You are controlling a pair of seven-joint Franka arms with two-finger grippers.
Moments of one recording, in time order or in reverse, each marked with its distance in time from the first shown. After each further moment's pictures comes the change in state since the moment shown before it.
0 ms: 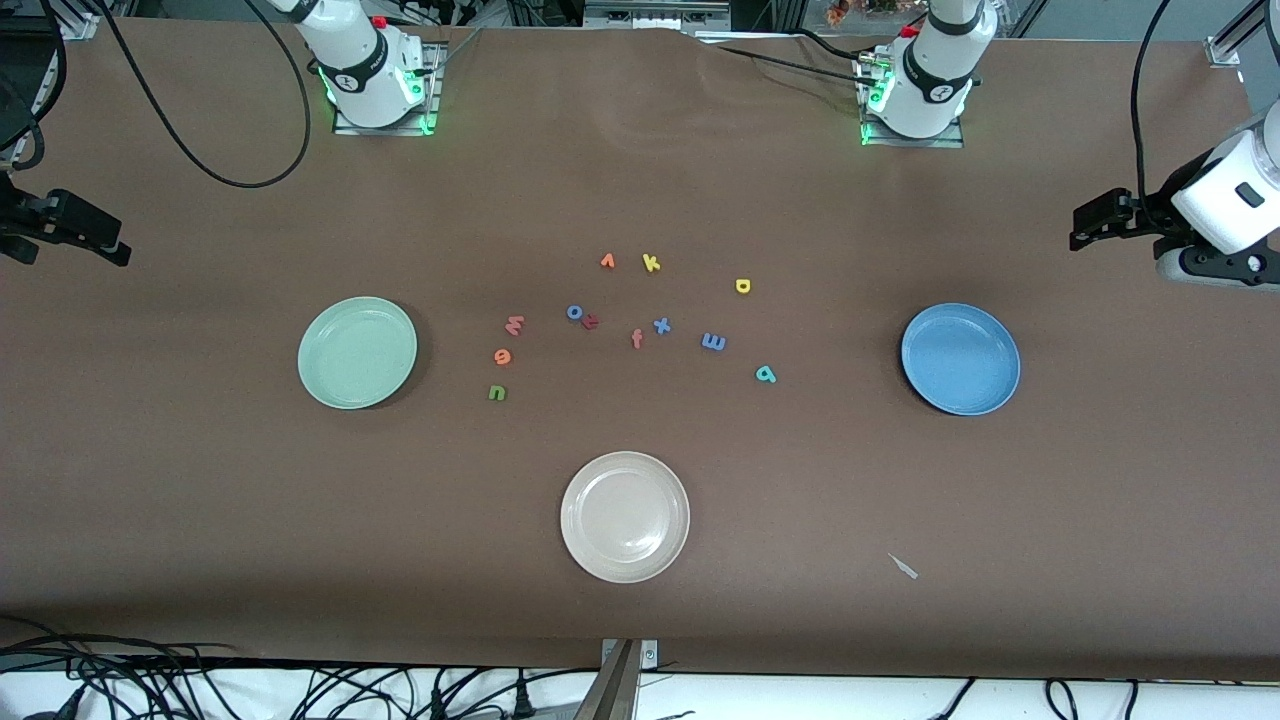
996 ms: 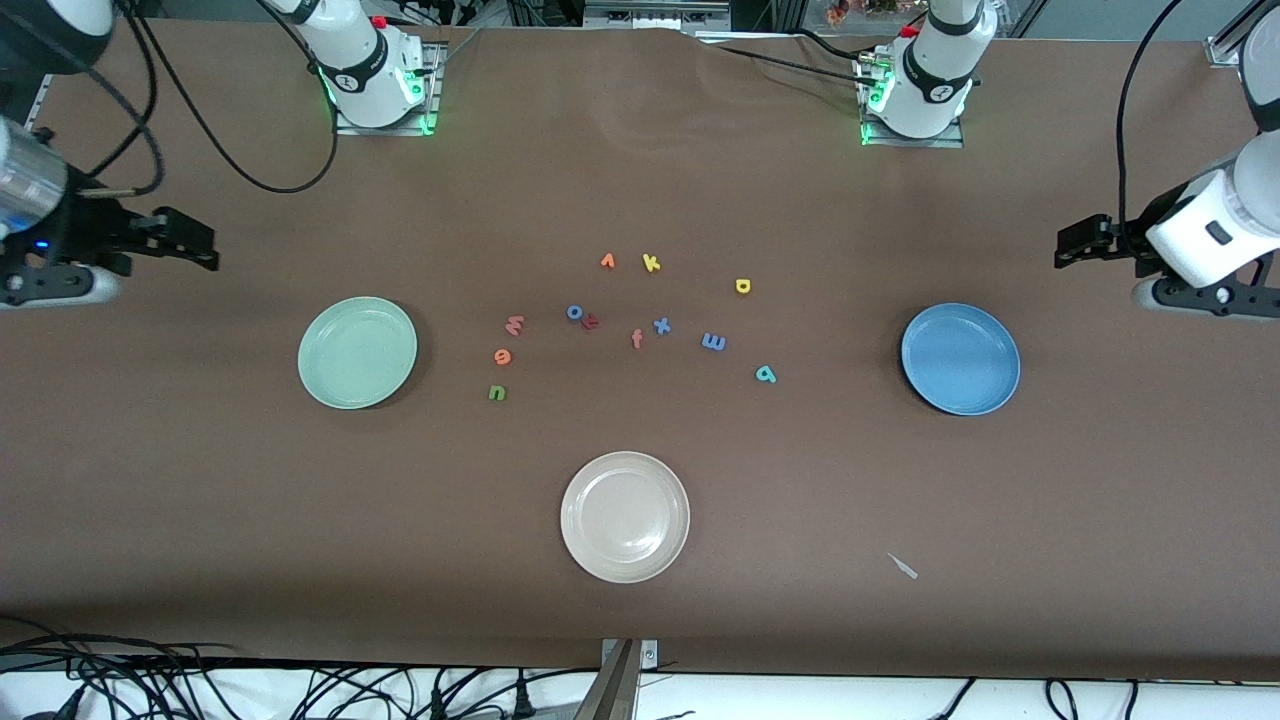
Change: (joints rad) left arm -0.011 0.080 -0.001 0.018 0.000 0.007 0.000; right arm 0.113 0.065 0.036 -0.003 0.026 -0.039 0.085
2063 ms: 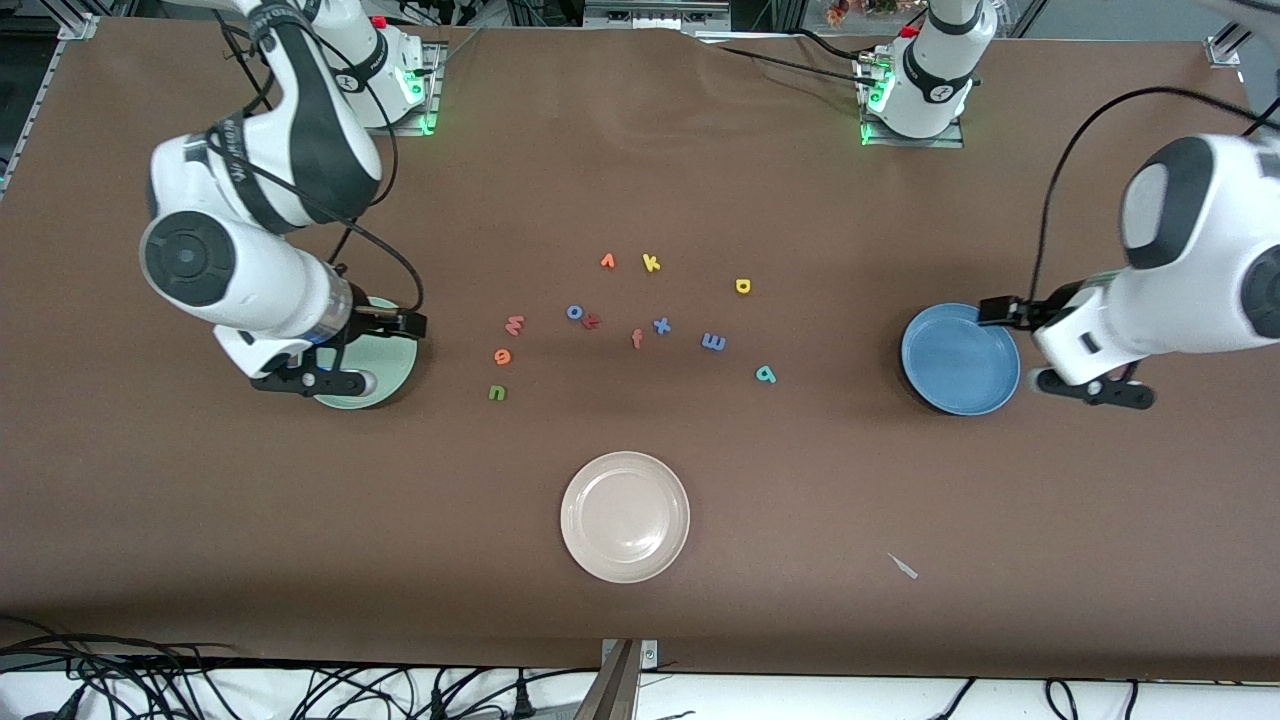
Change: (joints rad) left arm -0.043 0.264 -0.052 0.087 -0.037 0.069 -0.057; right arm 0.215 0.239 0.013 -0.067 0.037 0.230 0.346
